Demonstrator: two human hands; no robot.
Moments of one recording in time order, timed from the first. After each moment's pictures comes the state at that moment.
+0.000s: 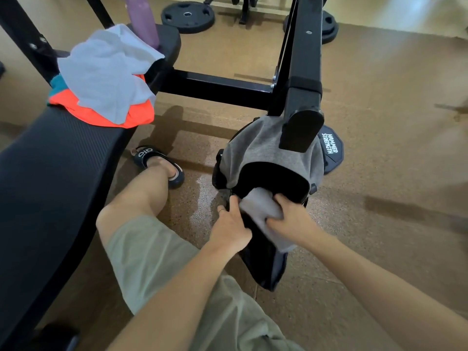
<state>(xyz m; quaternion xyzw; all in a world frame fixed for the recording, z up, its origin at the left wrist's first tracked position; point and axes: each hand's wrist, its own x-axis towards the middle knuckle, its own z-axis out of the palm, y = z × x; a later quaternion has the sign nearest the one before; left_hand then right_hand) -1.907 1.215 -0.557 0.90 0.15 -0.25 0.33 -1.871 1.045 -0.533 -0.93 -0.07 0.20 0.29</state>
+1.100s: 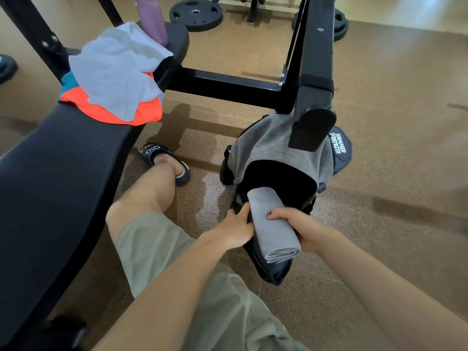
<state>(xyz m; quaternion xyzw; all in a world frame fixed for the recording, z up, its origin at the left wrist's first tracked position) -1.901 1.232 -0.552 0.86 0.06 -0.37 0.34 -1.875 1.050 -0.517 -0.60 0.21 0.48 0.61</state>
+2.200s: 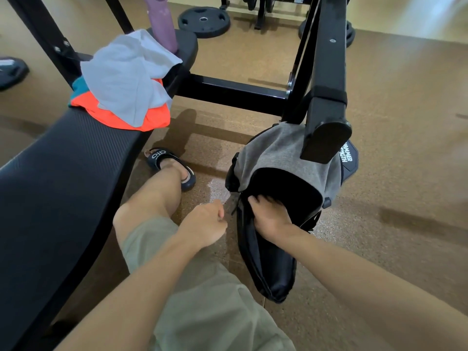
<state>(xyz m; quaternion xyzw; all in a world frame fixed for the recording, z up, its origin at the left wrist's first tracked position) -1.903 1.301 -0.515 0.93 0.11 -0.23 0.28 -1.837 1.124 -0.585 -0.96 -0.23 0.17 0.01</state>
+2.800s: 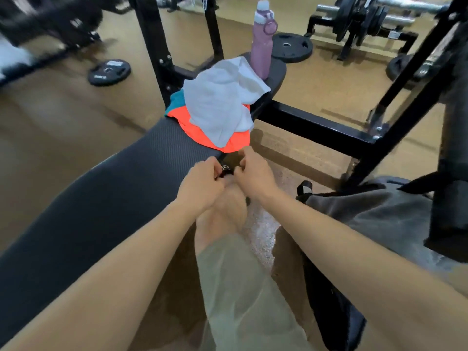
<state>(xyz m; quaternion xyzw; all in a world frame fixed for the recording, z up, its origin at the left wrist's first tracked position) -1.854 1.467 -0.446 0.92 0.26 0.01 0.28 -1.755 1.360 -0.483 -0.88 -0.25 0.12 0.38</state>
